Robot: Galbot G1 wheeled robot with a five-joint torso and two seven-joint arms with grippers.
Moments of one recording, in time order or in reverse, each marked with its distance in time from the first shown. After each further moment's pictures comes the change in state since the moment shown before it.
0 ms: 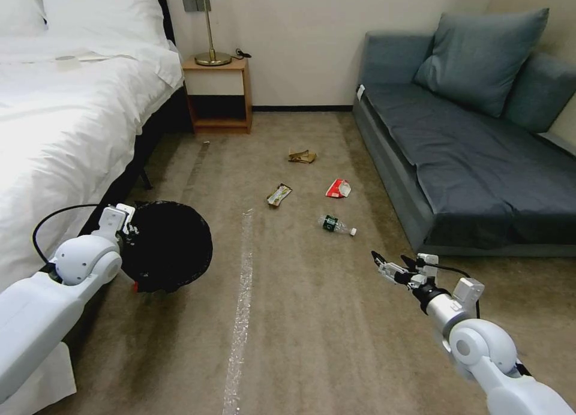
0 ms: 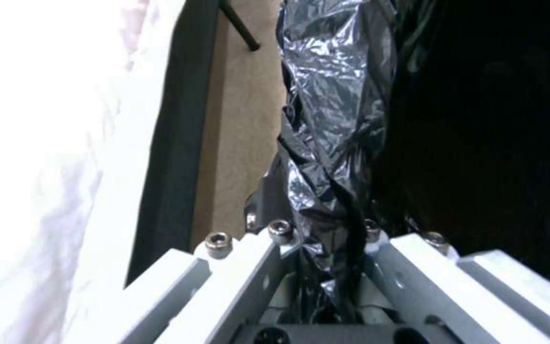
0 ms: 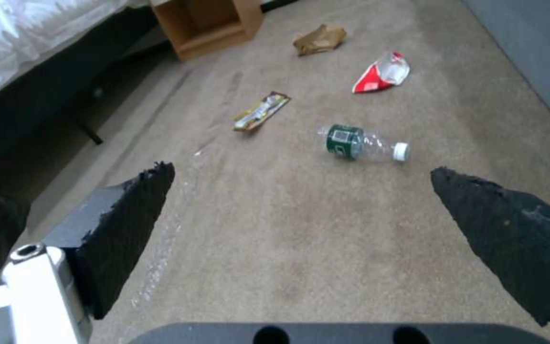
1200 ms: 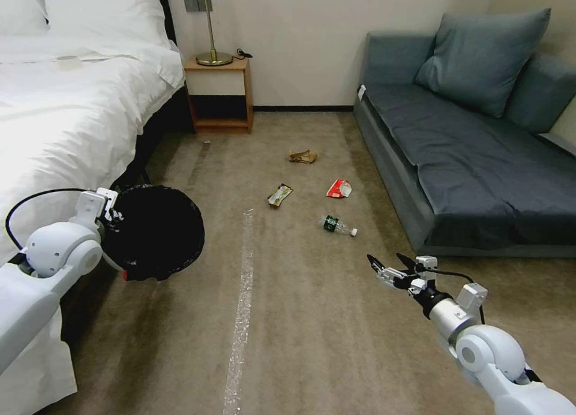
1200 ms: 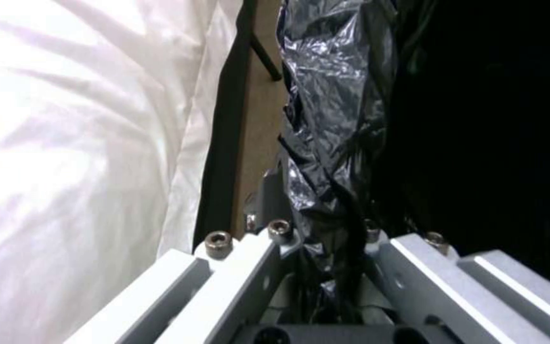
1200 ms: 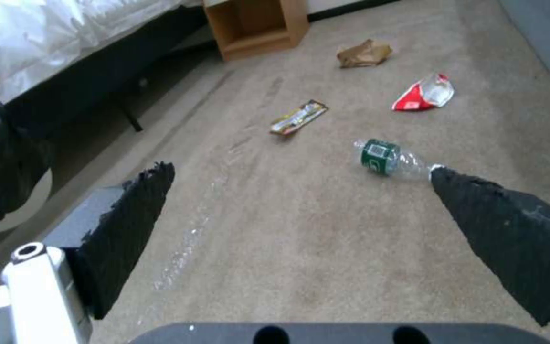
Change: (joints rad) left arm -0.004 0.072 -0.067 -0.073 -0.081 0.020 -0.029; right arm -0.039 -0.024 0.017 0.000 -0.066 0.064 -0.164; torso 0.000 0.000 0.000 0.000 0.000
